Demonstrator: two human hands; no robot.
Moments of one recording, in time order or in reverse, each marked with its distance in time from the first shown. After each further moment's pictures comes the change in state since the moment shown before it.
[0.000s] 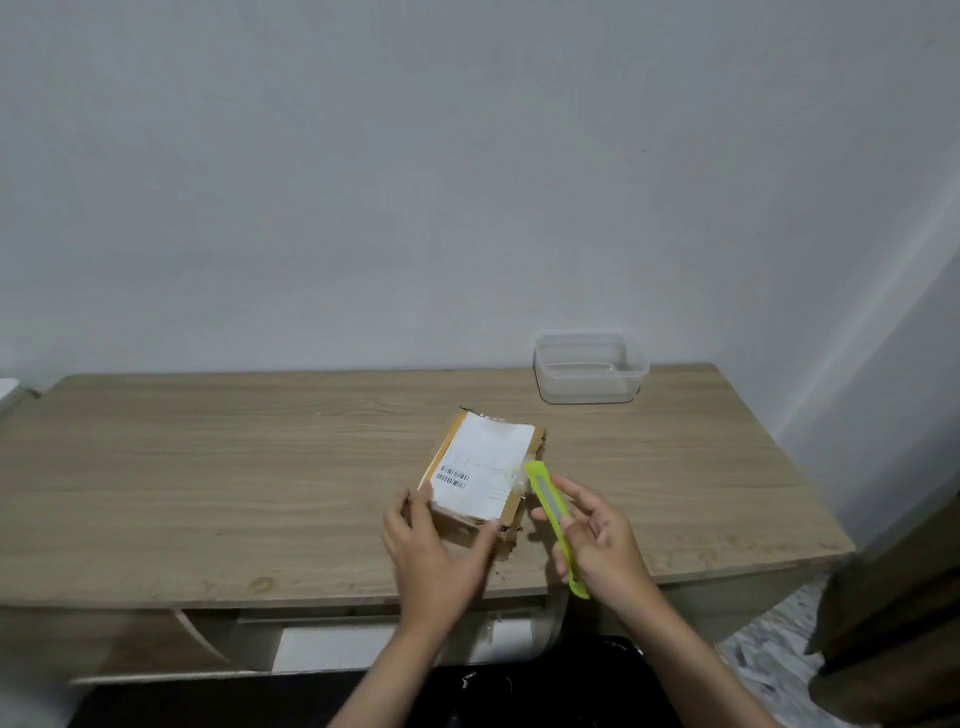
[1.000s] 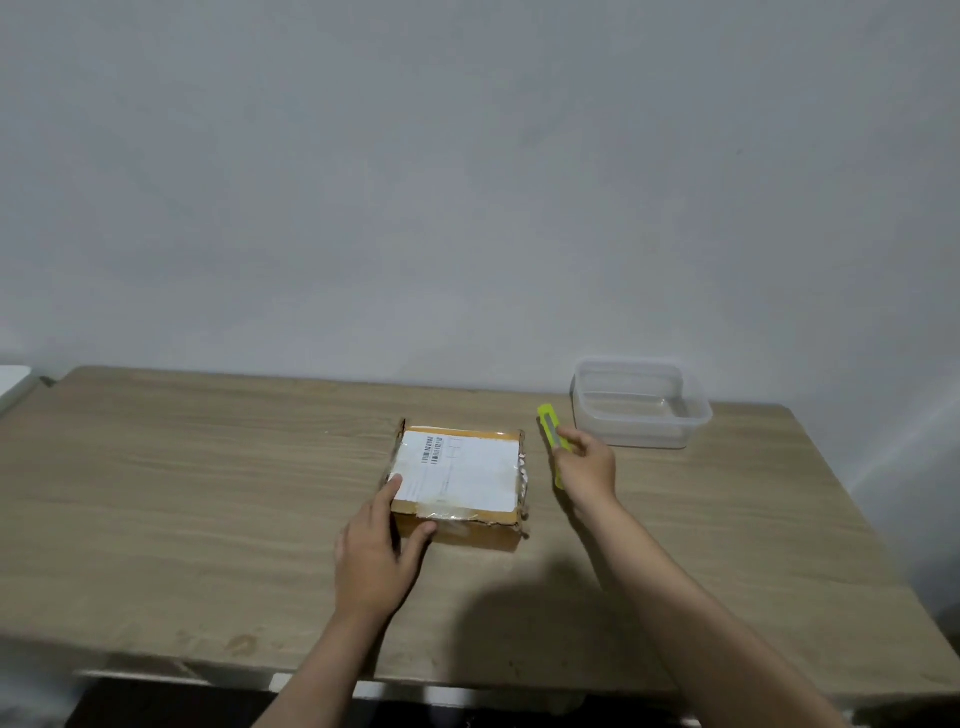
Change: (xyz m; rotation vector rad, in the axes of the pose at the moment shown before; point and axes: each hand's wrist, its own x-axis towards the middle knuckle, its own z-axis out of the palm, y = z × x) left_hand 0.101 -0.070 -0.007 0.232 -0.012 0.168; right_hand 0.211 0.015 0.021 -0.128 0.353 0.138
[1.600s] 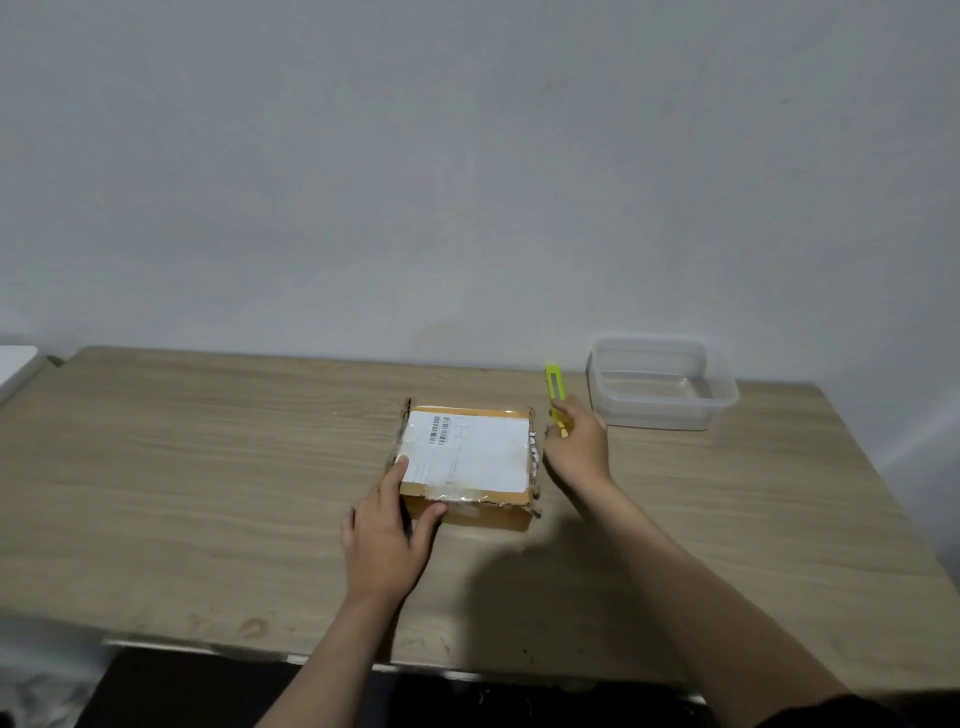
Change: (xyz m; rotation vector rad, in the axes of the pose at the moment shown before) left_hand 0.002 -0.001 0.007 0.117 0.013 -0.080; right_hand 0.017 0.013 0.022 -0.343 -0.089 -0.267
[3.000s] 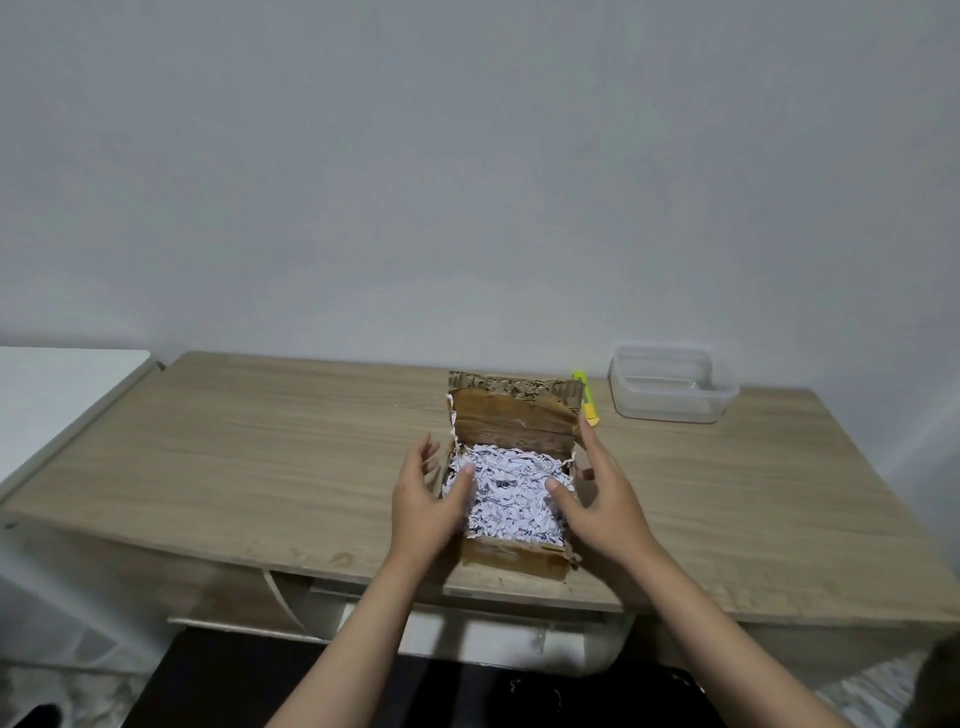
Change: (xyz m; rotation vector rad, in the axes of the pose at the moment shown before) left_hand -0.029 0.032 -0.084 -0.593 -0.041 -0.187; right_hand -0.156 -0.029 -0.039 -0.044 -0.152 -0.427
